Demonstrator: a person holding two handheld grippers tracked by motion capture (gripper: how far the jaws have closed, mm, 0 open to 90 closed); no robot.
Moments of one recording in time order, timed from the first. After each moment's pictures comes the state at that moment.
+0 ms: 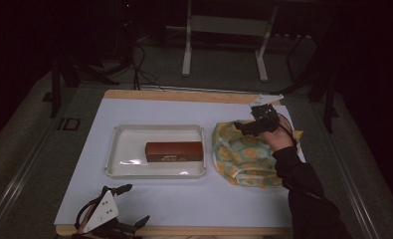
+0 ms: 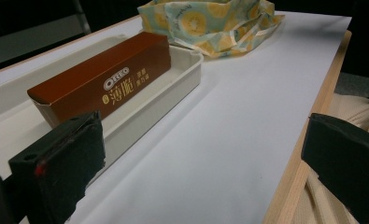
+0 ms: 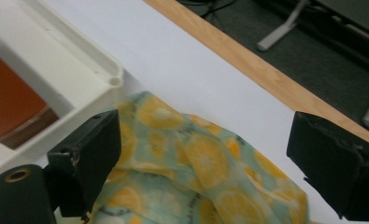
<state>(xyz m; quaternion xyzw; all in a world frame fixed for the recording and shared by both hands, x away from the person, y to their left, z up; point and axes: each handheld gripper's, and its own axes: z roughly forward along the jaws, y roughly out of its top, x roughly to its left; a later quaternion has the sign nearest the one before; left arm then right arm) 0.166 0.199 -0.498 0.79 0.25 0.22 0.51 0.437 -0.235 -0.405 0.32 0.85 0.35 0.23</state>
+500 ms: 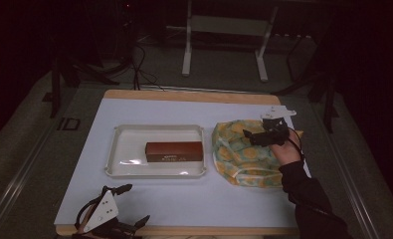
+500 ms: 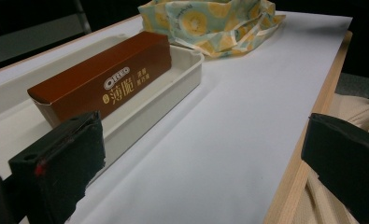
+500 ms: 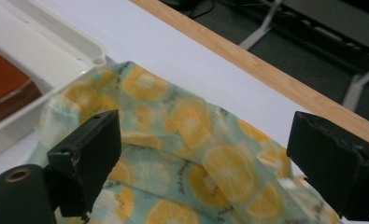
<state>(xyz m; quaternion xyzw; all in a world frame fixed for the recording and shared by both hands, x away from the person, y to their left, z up) 0.167 0.199 -0.498 0.79 0.25 0.22 0.51 0.406 -0.263 -0.425 0.35 0.82 0.36 0.27</state>
